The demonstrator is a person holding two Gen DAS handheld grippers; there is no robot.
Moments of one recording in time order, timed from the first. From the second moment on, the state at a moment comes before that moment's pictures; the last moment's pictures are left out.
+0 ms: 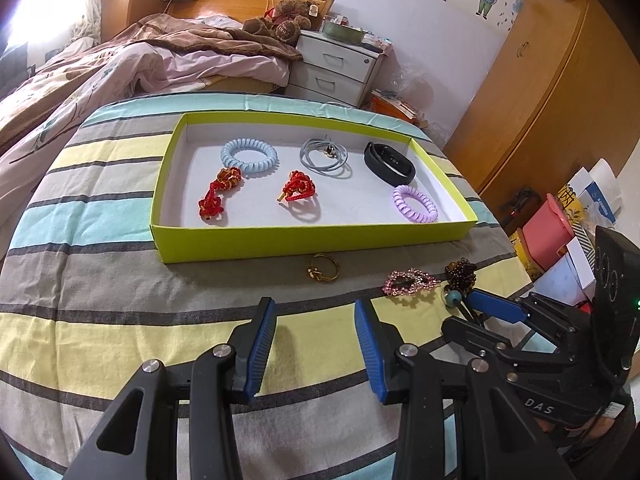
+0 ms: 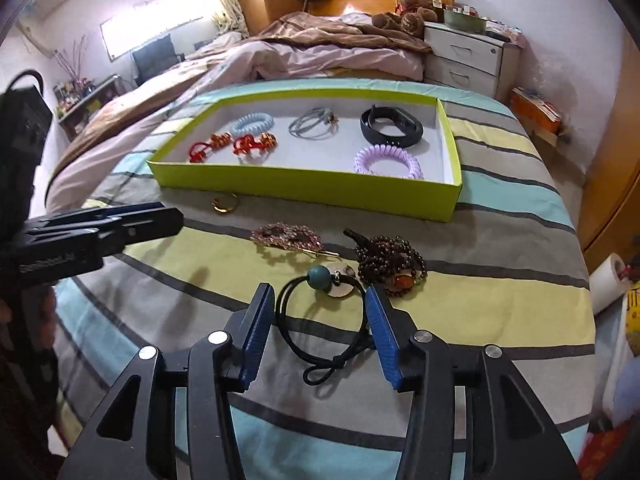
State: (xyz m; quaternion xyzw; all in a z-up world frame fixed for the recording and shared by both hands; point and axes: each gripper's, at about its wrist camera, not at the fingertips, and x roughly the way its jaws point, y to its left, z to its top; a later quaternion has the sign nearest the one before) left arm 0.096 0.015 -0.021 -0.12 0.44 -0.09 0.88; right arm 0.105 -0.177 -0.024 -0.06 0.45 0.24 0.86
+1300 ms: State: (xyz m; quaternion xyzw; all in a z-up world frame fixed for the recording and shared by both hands) left arm 0.130 -0.024 -0.031 -0.03 0.46 -0.07 0.89; right arm 0.093 -0.214 -0.004 0.01 0.41 0.23 0.88
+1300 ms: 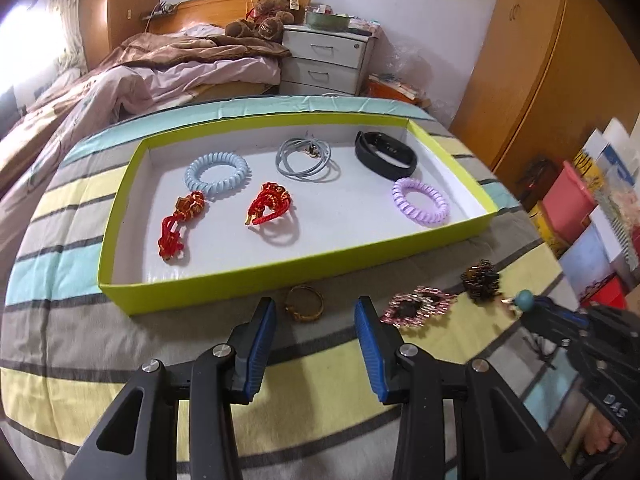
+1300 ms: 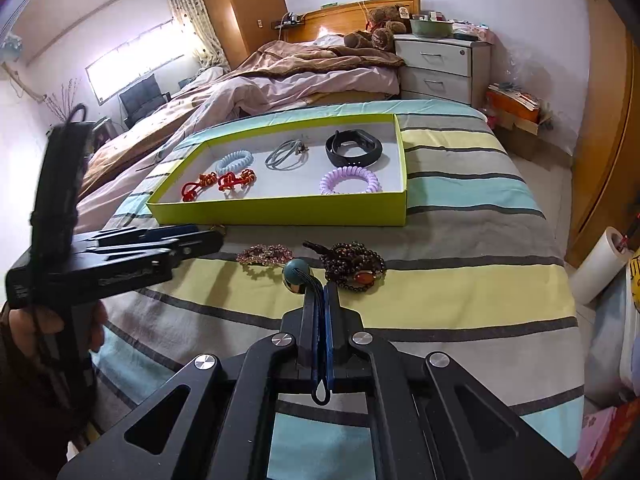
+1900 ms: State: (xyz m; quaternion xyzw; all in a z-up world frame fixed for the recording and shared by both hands) left arm 0.134 -0.027 -0.034 -0.01 0.45 -0.06 0.89; right arm 0.096 -0.215 -0.002 0.02 0.41 0.23 0.88
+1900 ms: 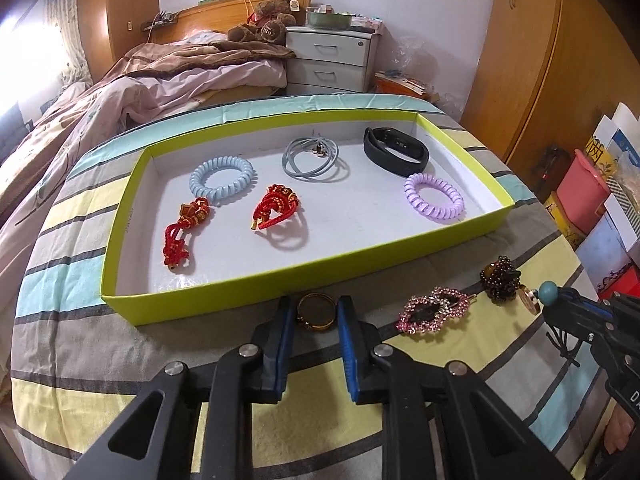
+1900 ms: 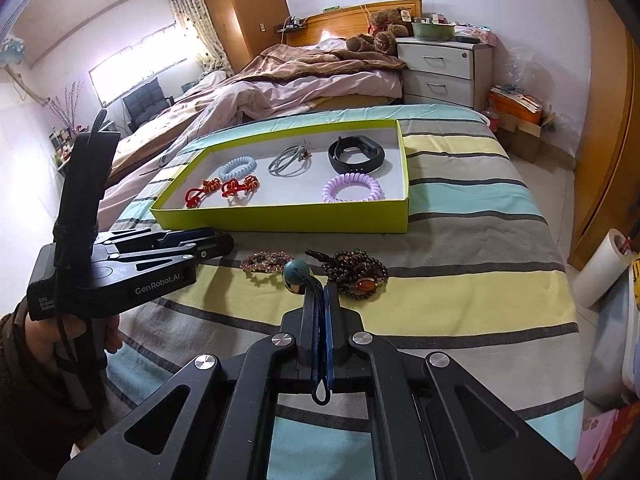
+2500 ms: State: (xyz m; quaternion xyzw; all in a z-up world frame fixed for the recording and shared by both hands) left arm 0.107 -0.016 -0.006 -0.02 0.42 -0.07 0.91; right arm 0.090 -0.211 0.013 0.01 0.40 0.23 0.89
